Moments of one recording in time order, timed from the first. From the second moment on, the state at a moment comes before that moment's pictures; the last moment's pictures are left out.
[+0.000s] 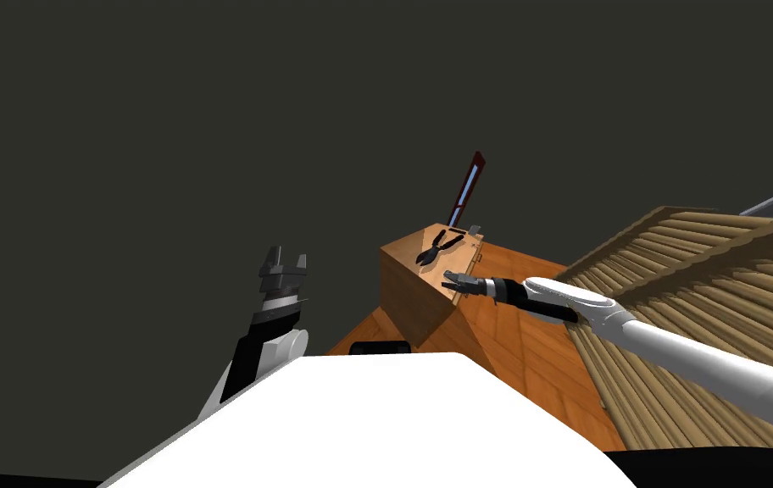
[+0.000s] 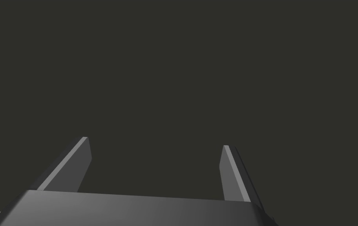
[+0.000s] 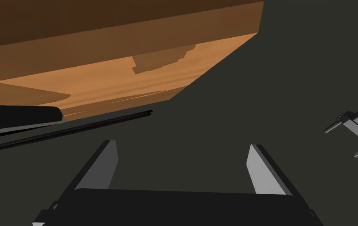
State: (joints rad) left arm 0.54 -0.01 0.06 -2.33 0.11 -0.38 0.11; right arm 0.29 -1.47 0.13 -1.69 0.34 -0.80 -0.11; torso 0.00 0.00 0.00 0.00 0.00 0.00
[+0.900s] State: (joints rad) left arm 0.54 -0.01 0.06 -2.33 0.11 -0.38 0.11; right arm 0.33 -1.74 0.17 -1.56 0.41 -0.85 -0.13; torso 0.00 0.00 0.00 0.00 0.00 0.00
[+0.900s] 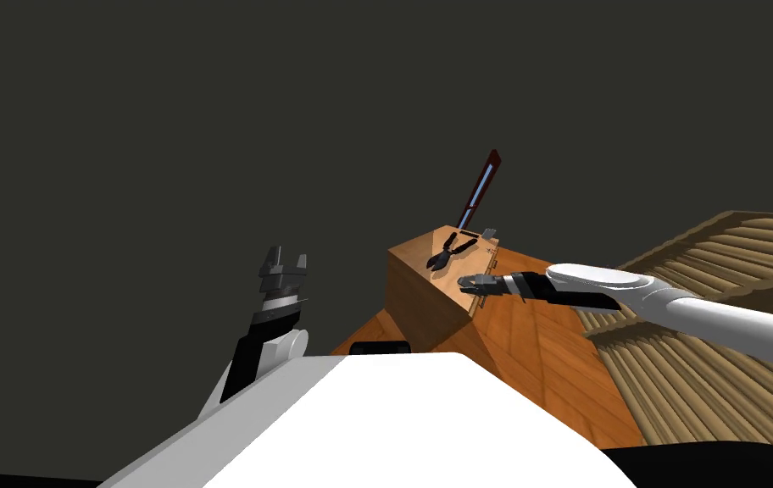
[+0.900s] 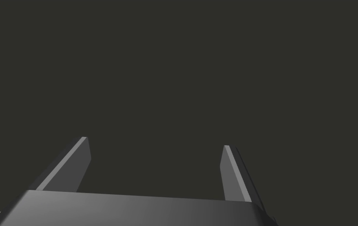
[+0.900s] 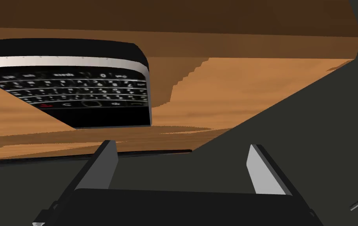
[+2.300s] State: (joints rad) left arm 0.54 -0.01 0.06 -2.33 0.11 -0.38 0.11; right arm 0.45 -2.05 0.24 -1.46 0.46 -0.88 -0.16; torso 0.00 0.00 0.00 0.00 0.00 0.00
